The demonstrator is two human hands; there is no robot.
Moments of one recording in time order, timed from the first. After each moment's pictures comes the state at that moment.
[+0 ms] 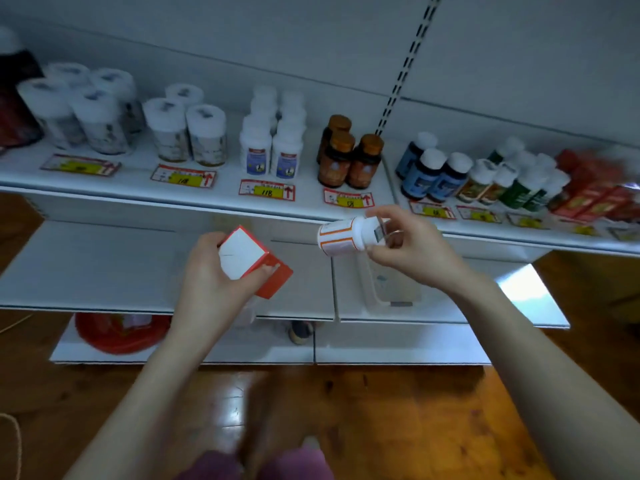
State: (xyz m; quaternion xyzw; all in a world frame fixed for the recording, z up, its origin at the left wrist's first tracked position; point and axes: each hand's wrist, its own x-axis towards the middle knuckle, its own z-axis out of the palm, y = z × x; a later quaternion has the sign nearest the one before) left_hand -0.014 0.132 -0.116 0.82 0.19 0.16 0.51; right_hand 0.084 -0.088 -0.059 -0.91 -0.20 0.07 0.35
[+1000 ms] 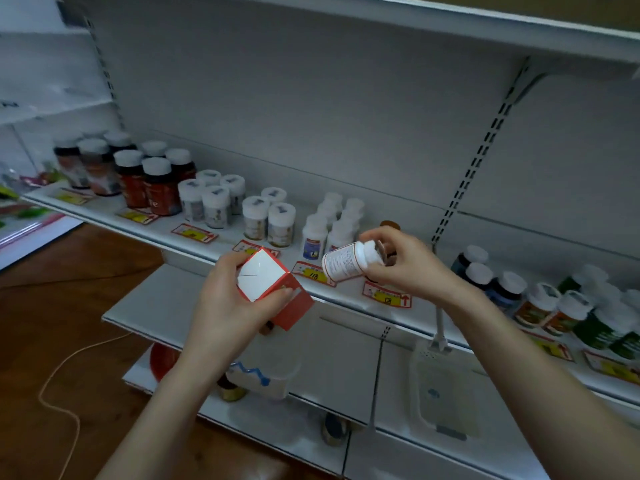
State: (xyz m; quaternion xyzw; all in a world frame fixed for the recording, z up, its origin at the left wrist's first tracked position) left_hand -0.020 0.115 -0.038 0.78 0.24 0.32 0.48; right_hand 0.154 -0.043 0.006 -0.85 -0.38 0.09 0.36
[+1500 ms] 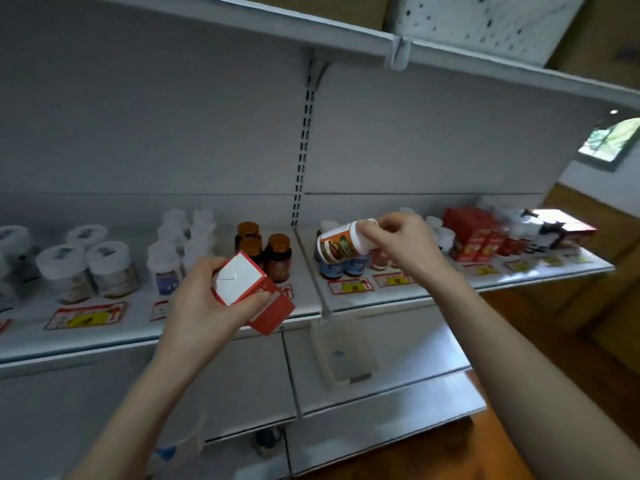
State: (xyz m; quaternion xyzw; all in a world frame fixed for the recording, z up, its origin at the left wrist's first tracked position) left_hand 0.072 0.074 -0.029 0.82 0.03 0.18 0.54; right_hand 0.154 -0.163 0.028 -0.90 -0.04 -0.15 0.42
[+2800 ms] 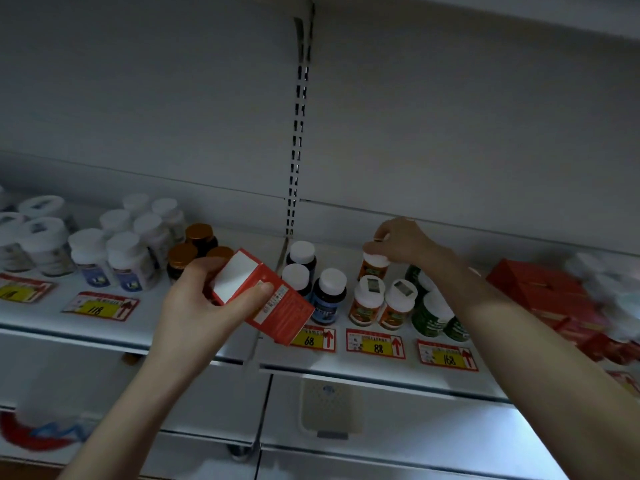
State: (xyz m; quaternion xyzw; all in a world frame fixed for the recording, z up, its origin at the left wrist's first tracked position) left_hand 0.167 -0.081 -0.023 0.78 0.20 0.26 0.54; right_hand 0.394 -0.266 -0.011 -0.95 -0.20 0.11 0.20
